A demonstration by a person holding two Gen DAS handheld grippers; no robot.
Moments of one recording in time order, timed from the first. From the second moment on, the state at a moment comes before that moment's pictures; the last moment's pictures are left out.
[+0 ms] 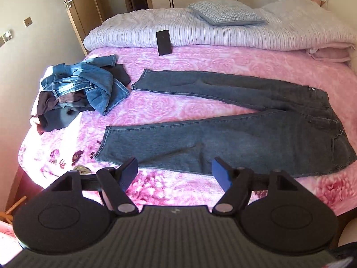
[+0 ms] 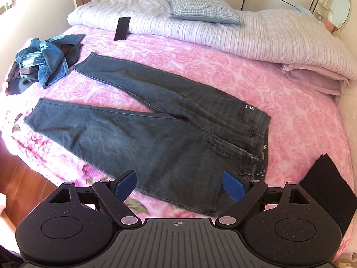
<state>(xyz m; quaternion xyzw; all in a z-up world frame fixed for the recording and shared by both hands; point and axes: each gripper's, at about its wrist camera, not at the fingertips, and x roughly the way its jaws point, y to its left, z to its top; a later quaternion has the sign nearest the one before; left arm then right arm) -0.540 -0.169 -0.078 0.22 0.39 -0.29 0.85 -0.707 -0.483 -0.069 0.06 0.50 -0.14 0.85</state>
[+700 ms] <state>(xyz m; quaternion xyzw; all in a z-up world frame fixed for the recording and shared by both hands) -0.633 -0.214 -0.061 0.26 0.39 -0.28 0.84 -0.807 -0.538 -0.068 0.10 0.49 -0.14 0.85</state>
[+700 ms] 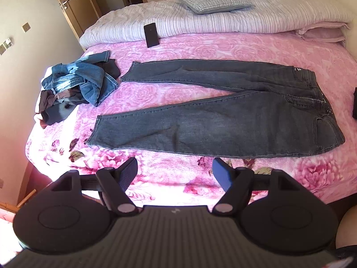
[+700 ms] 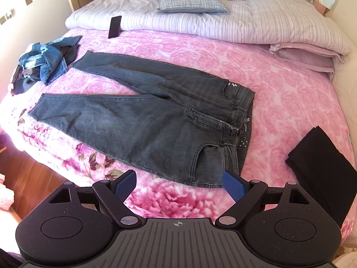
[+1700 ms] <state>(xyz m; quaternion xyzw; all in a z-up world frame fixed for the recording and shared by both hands) -0.620 -0.197 -0.071 0.27 0.40 -0.27 0.83 -0.797 -0.525 -0.079 0.11 0.50 -0.14 0.84</state>
